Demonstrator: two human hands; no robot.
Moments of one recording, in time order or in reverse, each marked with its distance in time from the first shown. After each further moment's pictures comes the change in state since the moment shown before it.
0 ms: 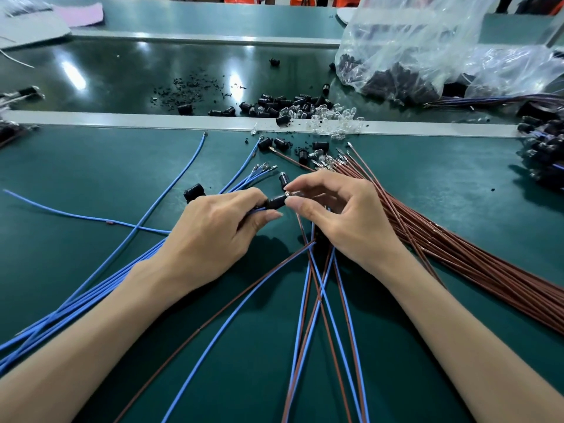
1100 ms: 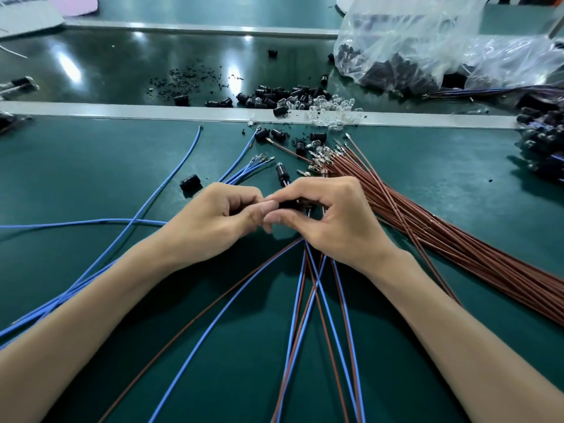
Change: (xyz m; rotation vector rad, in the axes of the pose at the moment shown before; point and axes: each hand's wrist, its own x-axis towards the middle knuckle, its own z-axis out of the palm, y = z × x) left_hand 0.003 0.003 -0.007 -0.630 -0.341 -0.327; right_hand -0.001 -0.003 0.007 -0.206 -0.091 -0.258
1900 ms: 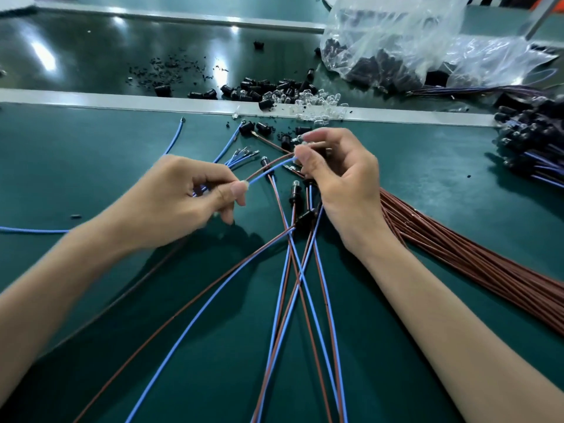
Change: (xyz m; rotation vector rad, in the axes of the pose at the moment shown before) left_hand -0.003 0.018 -0.017 0.279 0.108 0.017; right_hand 0.004 0.014 -0.009 0.299 0.390 0.378
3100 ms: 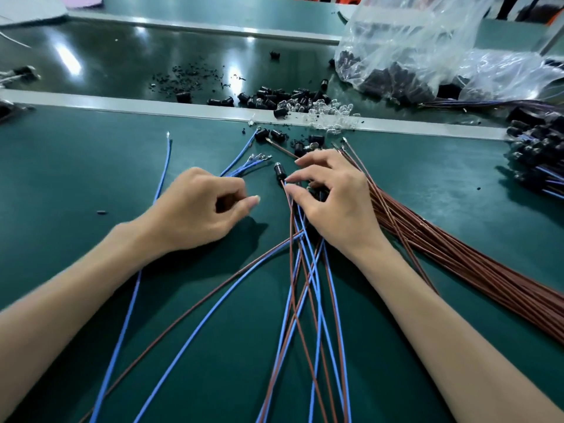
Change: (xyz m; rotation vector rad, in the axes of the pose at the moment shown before) left_hand 0.002 -0.024 0.009 0.297 0.112 0.163; right_hand -0.004 0.003 0.009 -0.580 -0.118 -0.192
